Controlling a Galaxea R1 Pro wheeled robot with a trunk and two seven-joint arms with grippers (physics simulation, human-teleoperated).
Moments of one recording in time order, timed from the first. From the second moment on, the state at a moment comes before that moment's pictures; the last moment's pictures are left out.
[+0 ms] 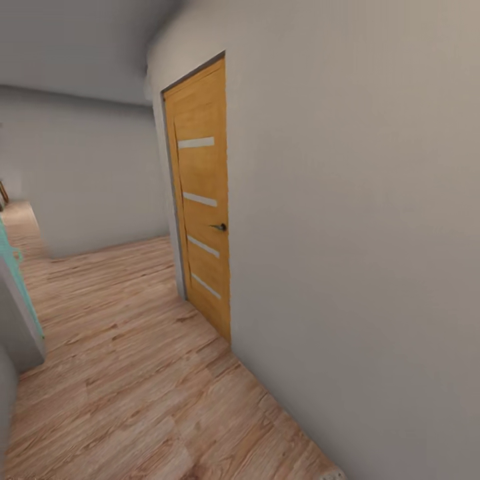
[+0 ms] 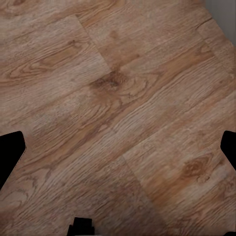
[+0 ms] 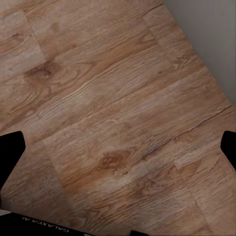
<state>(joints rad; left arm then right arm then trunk) -0.21 0.04 0.08 -0.26 0.13 -0.19 -0.13 -0.35 0.02 -0.06 -0.13 0.21 -0.18 0.15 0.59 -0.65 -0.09</state>
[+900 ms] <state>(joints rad) -0.21 0.04 0.08 -0.26 0.13 -0.18 -0.13 -0.35 0.02 -0.06 -0.13 0.21 -0.18 0.15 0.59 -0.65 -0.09</state>
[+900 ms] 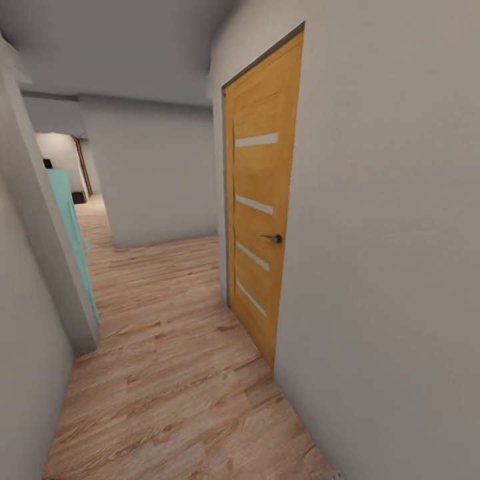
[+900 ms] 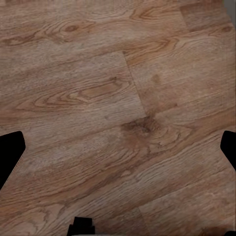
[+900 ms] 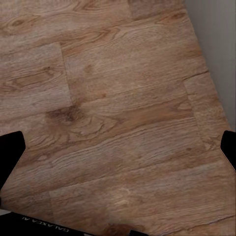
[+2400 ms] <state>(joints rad) -0.21 0.04 0.08 -0.26 0.13 -0.18 -0.13 -0.35 0.02 -0.06 -0.13 0.21 -0.18 0.16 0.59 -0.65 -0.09</state>
